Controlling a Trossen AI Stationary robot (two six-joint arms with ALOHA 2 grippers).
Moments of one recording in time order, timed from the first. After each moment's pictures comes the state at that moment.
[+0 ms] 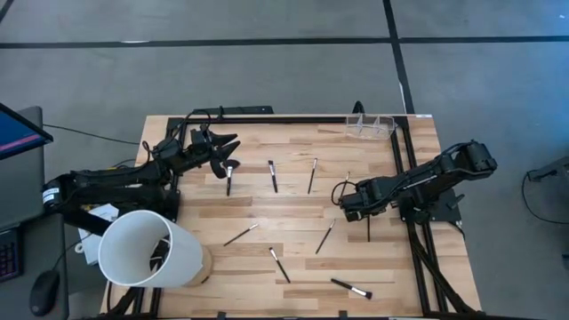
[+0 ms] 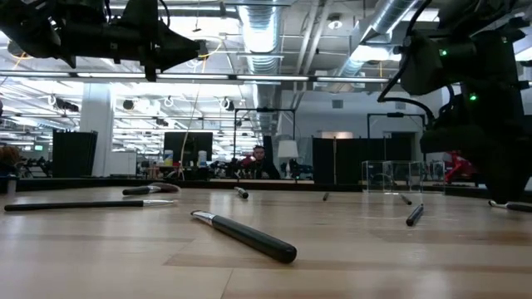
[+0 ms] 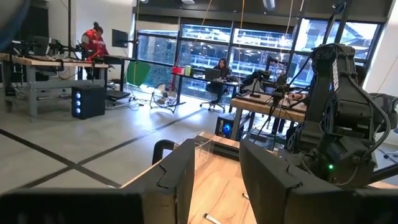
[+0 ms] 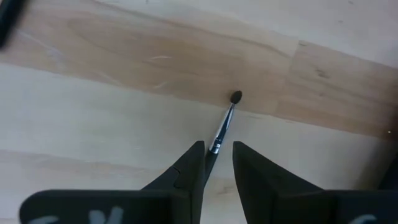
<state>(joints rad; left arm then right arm) 0.39 0.84 0.30 0.69 0.00 -0.11 0.17 1.46 0.68 -0.92 0.00 1.45</state>
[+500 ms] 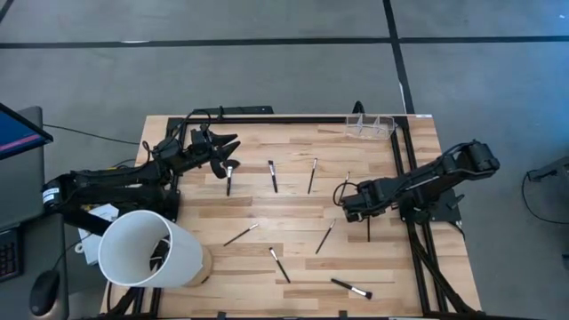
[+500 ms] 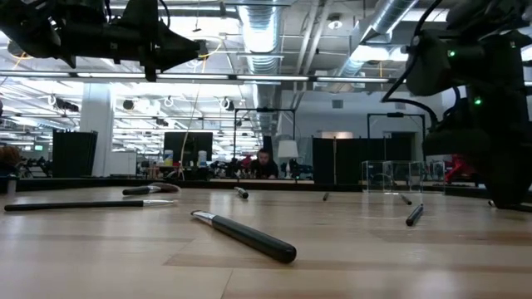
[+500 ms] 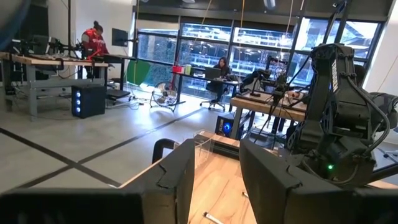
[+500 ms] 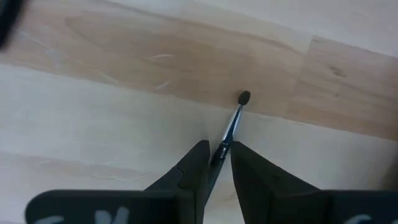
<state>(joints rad) 0.39 0.84 0.30 0.68 0.00 -0.11 0.19 1.45 0.62 -0.84 0.00 1.48</state>
